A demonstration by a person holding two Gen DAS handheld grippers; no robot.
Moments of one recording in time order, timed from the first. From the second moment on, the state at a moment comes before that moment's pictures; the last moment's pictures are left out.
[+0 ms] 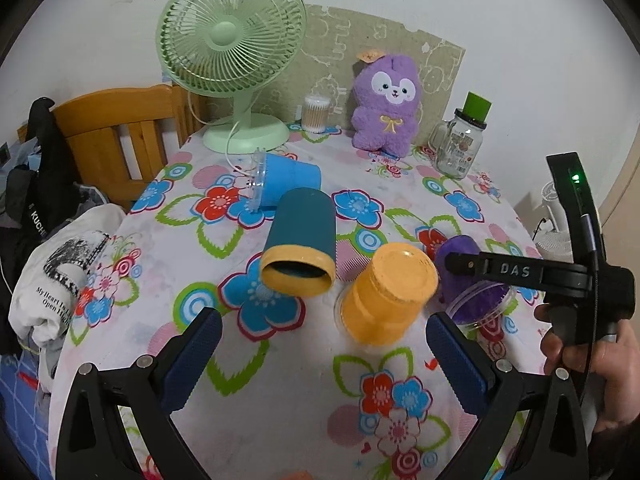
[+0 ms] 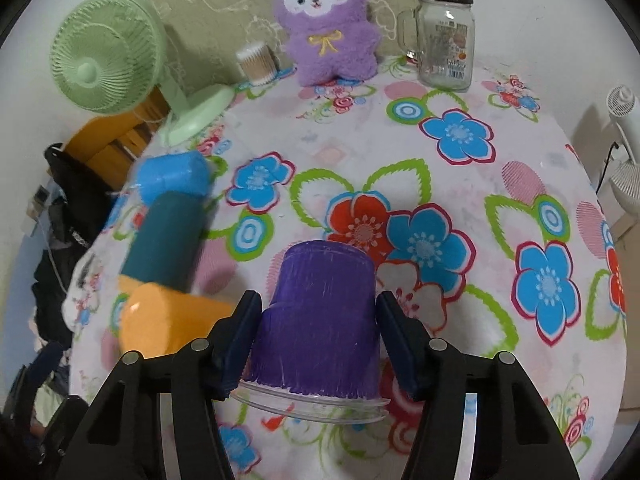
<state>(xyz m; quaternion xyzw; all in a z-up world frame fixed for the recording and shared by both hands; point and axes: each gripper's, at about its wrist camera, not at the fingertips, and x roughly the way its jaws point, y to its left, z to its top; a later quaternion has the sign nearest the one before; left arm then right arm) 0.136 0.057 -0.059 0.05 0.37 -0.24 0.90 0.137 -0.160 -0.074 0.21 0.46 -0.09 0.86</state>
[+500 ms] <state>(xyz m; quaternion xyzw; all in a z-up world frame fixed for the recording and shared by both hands) 0.070 0.098 -0.036 0.04 0.35 -0.26 0.90 0.060 -0.083 -0.038 0.16 0.45 -0.06 0.88</state>
